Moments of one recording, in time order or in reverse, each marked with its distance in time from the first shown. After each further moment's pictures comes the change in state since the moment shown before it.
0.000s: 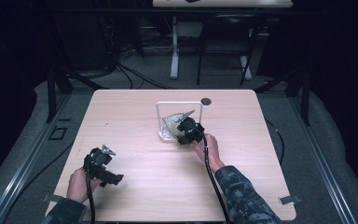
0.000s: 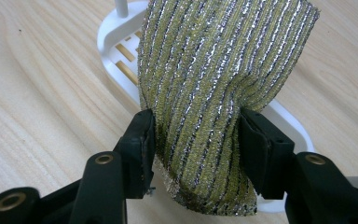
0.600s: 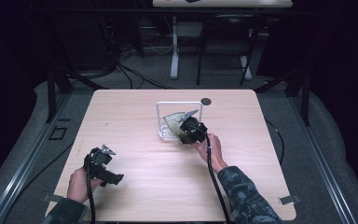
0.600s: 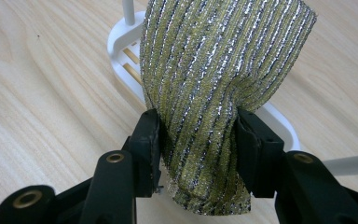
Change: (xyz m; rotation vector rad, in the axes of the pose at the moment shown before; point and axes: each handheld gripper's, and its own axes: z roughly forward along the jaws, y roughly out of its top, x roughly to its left) left arm -0.001 0.000 0.000 -0.008 0.003 -0.003; right arm -0.002 -0.002 -0.015 -0.028 0.014 -0.005
